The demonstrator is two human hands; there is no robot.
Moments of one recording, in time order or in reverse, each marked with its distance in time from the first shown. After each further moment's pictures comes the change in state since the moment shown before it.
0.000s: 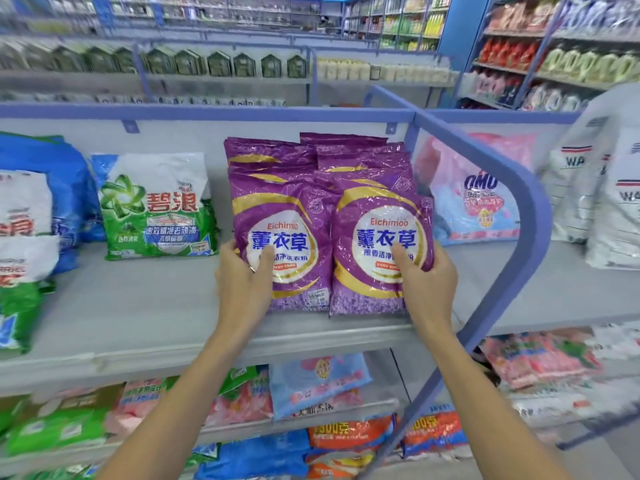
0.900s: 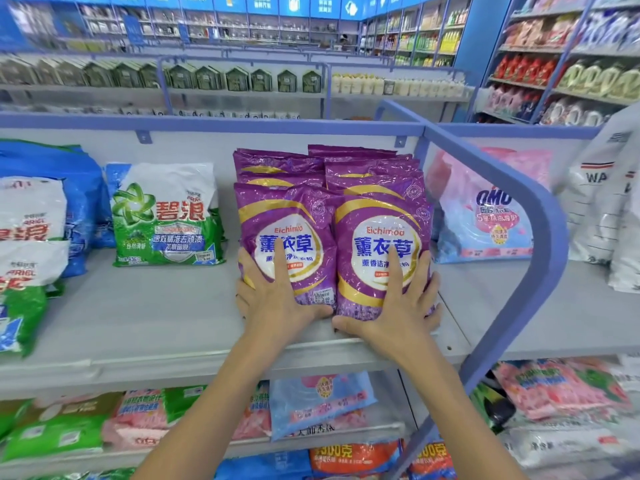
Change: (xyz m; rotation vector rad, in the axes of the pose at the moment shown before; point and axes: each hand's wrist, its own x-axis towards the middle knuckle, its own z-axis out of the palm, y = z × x) left_hand -0.022 0.013 0.033 0.701 -0.229 0.019; right_hand -0.020 0.003 0.020 -0.803 -0.433 -0.012
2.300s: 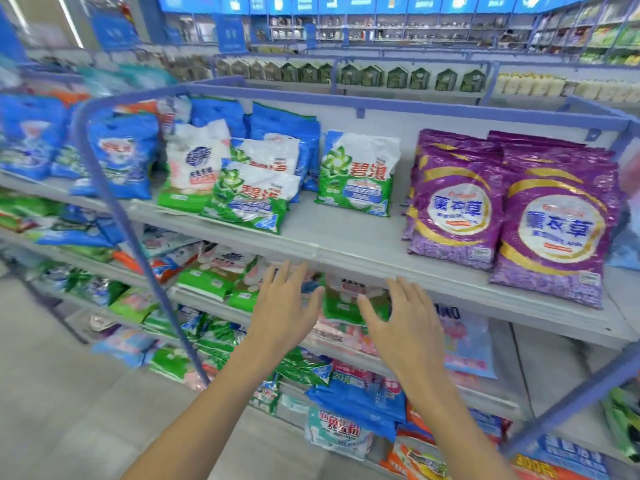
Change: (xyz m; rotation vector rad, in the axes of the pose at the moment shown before) left_hand -0.185 -0.201 -0.115 0.121 0.266 -0.032; right_hand -0.191 -0.118 0.088 -0.042 -0.066 -0.442
